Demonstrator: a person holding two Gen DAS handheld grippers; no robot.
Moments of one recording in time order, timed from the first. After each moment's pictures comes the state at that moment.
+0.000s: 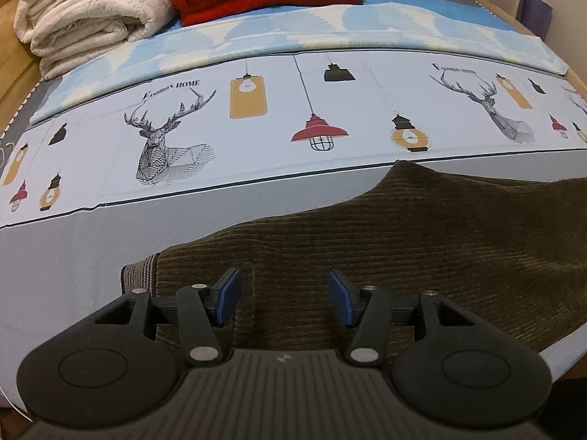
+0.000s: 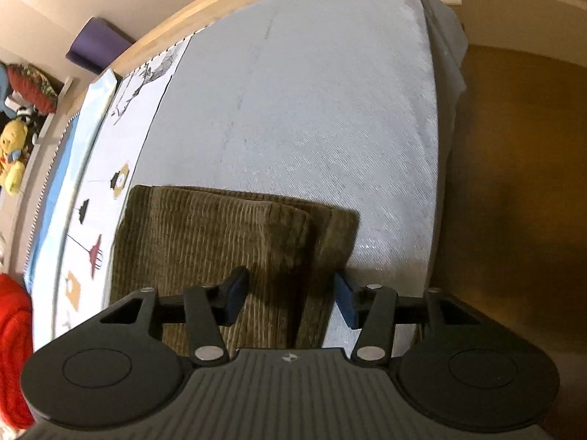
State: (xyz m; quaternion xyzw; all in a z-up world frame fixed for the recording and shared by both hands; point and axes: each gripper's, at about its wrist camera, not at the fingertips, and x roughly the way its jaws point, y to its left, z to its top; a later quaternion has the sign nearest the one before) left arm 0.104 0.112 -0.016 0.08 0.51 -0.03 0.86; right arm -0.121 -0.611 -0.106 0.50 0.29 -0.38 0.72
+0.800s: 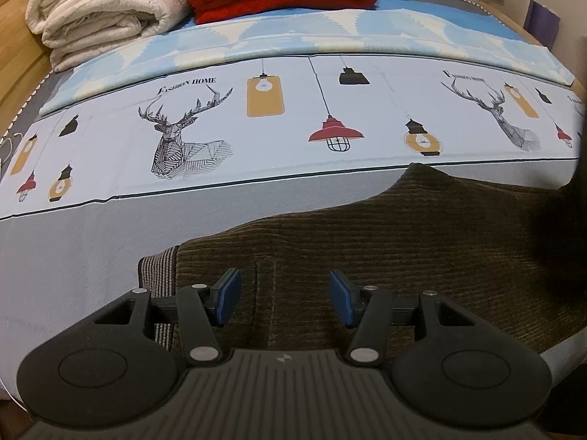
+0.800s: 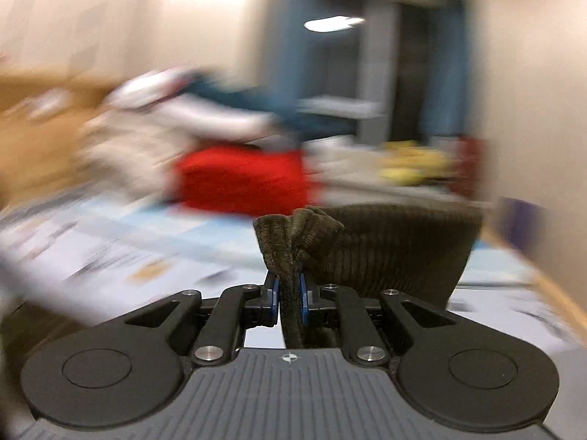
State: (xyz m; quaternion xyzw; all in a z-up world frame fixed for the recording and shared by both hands) left arm 0.098 0.132 -0.011 0.07 0.50 -0.02 0.86; right arm -0.042 -0.185 0.031 -0.10 0.18 0.15 0.97
